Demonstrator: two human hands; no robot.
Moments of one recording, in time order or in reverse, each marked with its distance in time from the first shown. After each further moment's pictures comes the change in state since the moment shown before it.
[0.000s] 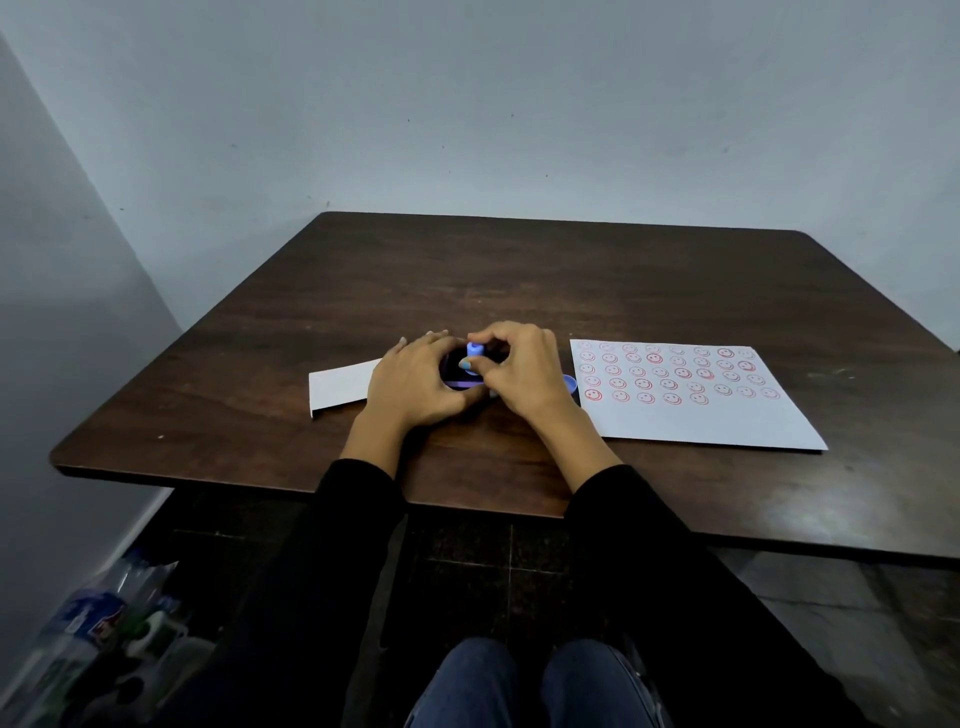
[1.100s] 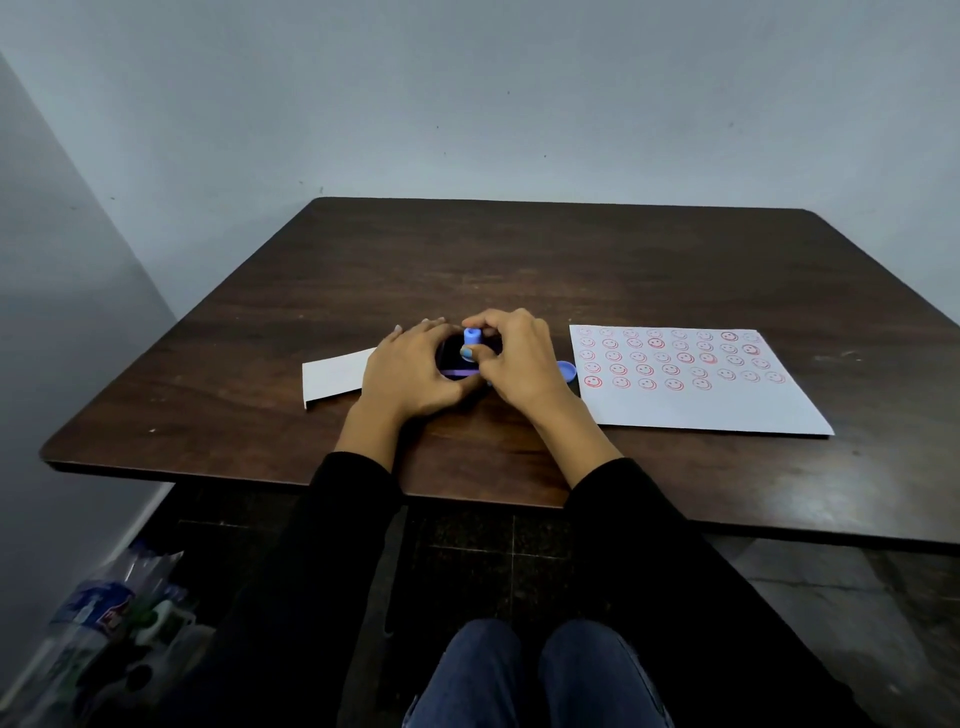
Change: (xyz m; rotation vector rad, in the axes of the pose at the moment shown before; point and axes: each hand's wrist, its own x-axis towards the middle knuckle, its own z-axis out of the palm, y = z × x) left_hand -0.001 0.002 -0.001 0.027 0.013 0.017; right_hand 0.001 0.003 0.004 -0.071 -0.034 0.009
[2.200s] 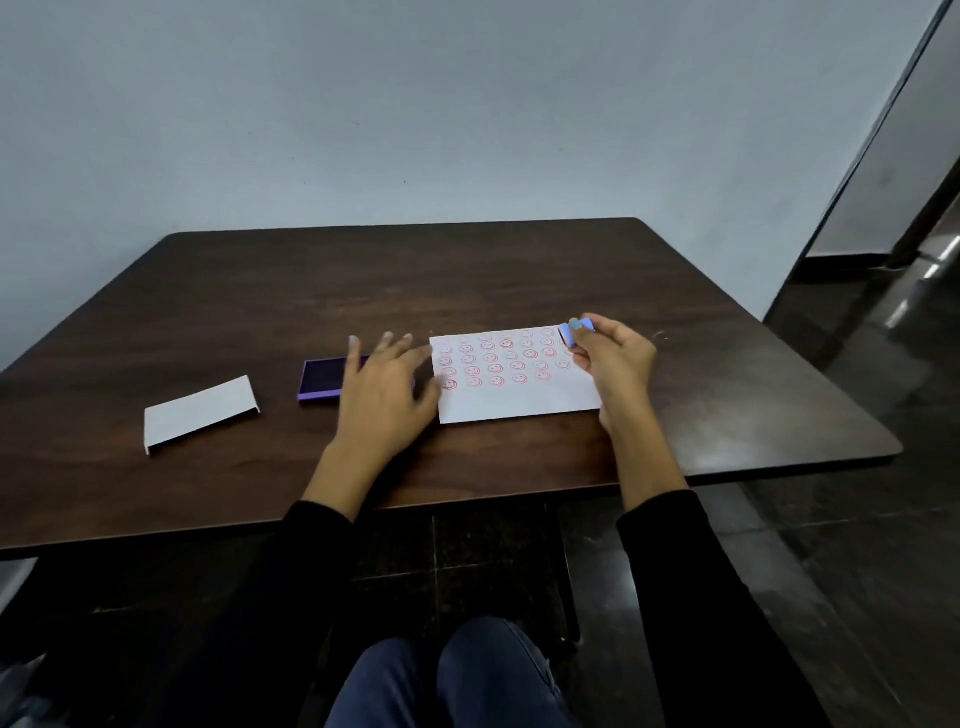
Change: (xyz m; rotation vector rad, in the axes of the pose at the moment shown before) left_hand -0.010 0.106 0.041 0.073 0.086 0.164; right_hand -0.063 0.113 -0.158 0.743 0.663 0.537
